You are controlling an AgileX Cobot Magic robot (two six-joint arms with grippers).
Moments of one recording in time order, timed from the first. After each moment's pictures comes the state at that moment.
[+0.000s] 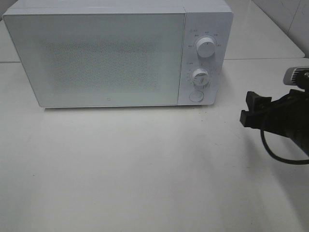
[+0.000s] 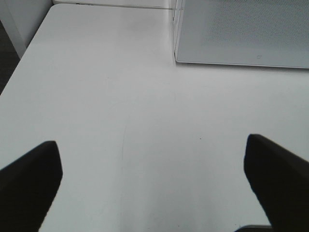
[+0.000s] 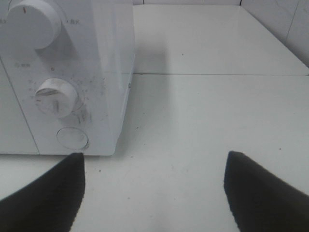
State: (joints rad) left arm 0.04 0.00 -0.52 -0.04 1.08 -0.02; right arm 0.50 1.55 -0.20 0.53 -1.12 -0.18
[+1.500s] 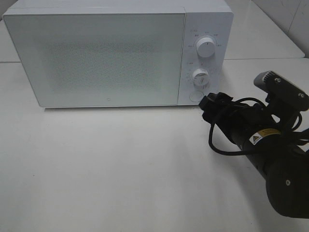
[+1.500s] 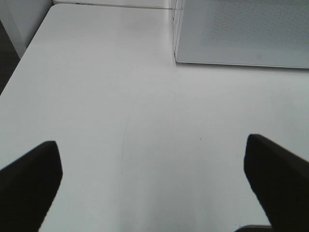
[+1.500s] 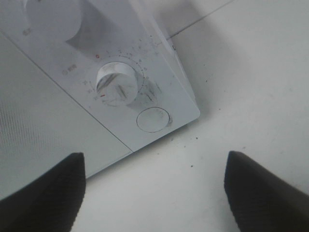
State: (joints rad) left arm 0.04 0.00 -0.52 -0.04 1.08 -0.02; right arm 0.78 1.77 -0.37 0.79 -1.14 0.42
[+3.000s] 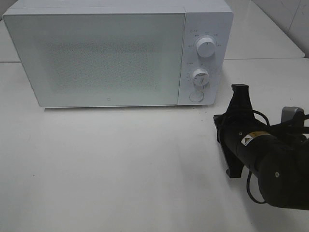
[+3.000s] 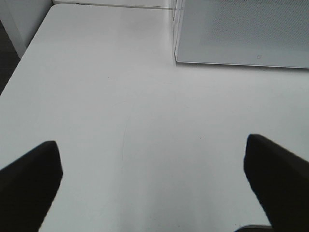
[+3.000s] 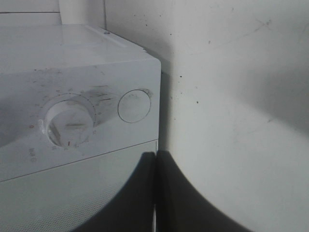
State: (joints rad) left arm 0.04 0.00 -0.52 -0.04 1.08 -0.02; right arm 0.75 1.81 -0.41 0.77 -1.01 1.37
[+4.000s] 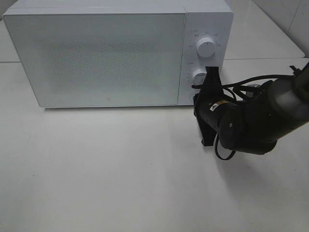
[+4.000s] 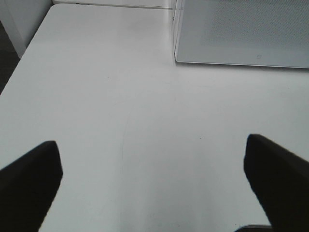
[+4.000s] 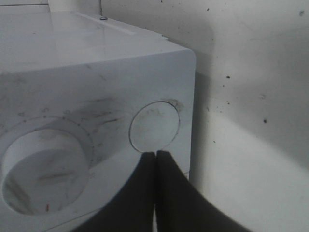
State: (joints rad) left arm 0.04 0.00 -0.52 -0.04 1.08 -0.02; right arm 0.58 2.04 -0.76 0.63 -0.87 1.37
